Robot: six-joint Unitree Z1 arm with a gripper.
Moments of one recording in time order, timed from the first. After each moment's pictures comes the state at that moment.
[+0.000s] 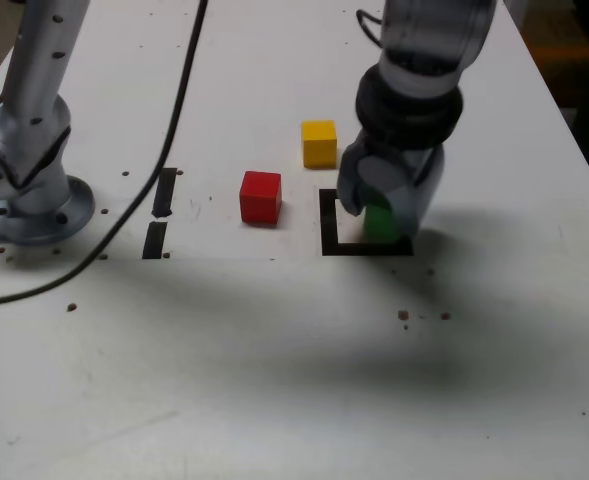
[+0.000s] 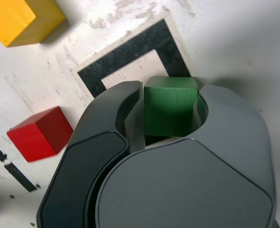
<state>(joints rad) -0.24 2.11 -1.65 1.22 0.17 0.26</state>
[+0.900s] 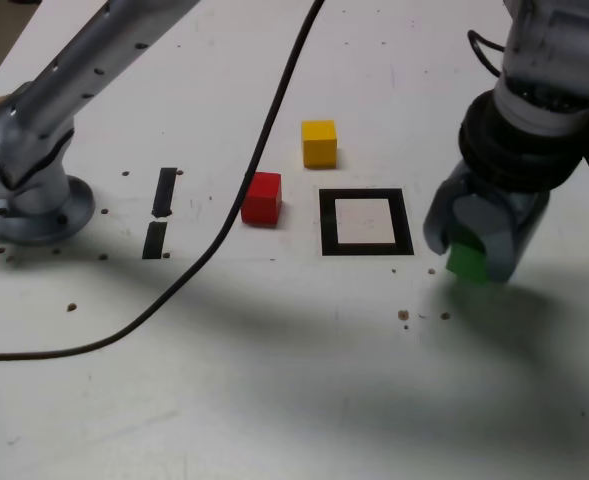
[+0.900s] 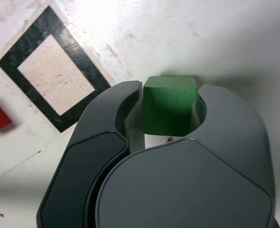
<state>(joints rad) -0.35 2.40 -2.25 1.55 0.18 0.25</state>
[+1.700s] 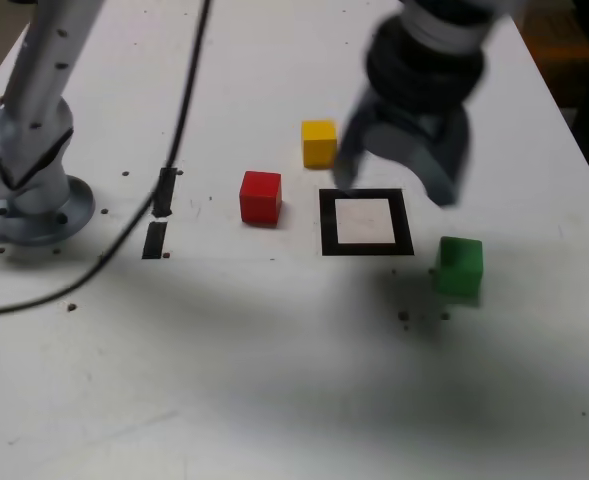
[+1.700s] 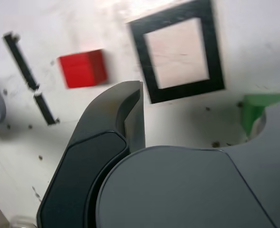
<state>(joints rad) -0.30 2.11 -1.89 1.60 0.15 -0.06</state>
